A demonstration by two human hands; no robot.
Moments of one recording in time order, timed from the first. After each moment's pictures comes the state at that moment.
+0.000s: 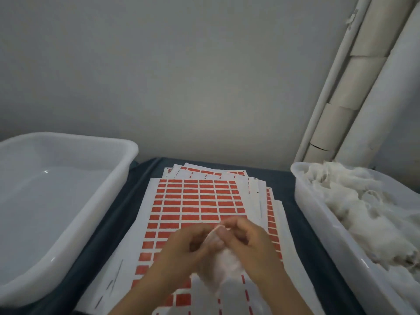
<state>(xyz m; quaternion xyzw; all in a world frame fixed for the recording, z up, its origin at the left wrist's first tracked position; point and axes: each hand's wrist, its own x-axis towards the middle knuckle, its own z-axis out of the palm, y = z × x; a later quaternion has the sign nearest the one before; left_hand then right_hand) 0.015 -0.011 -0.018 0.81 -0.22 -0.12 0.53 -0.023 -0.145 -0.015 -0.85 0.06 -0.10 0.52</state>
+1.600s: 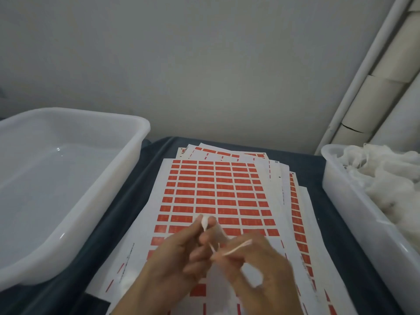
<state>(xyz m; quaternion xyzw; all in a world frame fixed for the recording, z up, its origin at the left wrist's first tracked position) 0.021 0.014 -0.042 0.31 0.04 -0.39 0.86 -0.041 -0.117 -0.046 -0.84 -0.14 -0.31 0.43</state>
